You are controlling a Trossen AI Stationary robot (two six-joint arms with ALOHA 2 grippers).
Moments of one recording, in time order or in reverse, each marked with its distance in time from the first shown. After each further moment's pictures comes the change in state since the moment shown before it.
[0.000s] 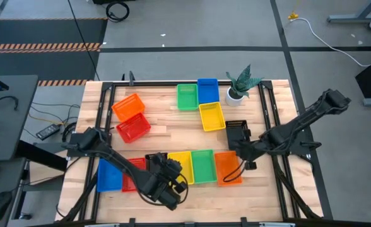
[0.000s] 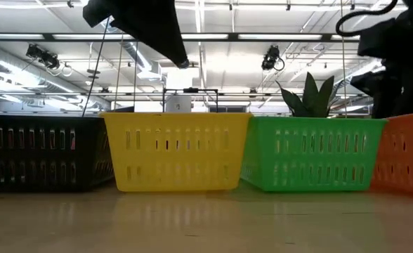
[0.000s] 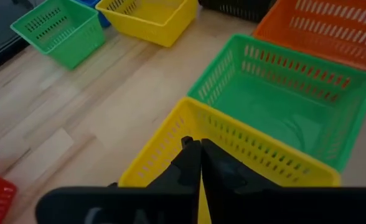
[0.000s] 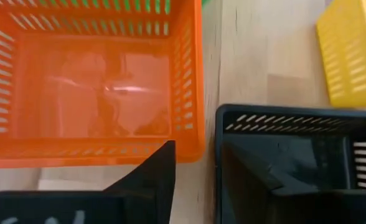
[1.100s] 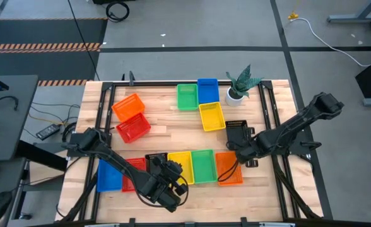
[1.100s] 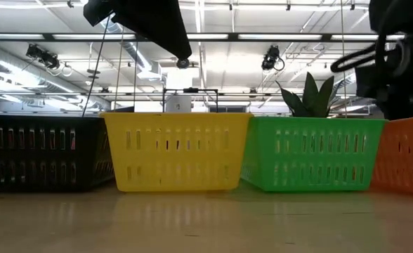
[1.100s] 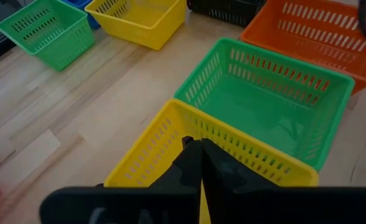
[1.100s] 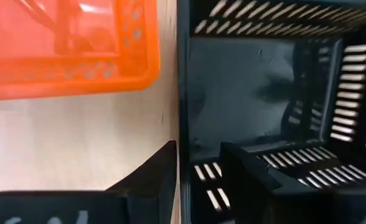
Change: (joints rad) left arm -0.009 0.001 0.000 0.044 0.000 0.011; right arm -0.042 0.238 0.114 -0.306 -0.020 0.086
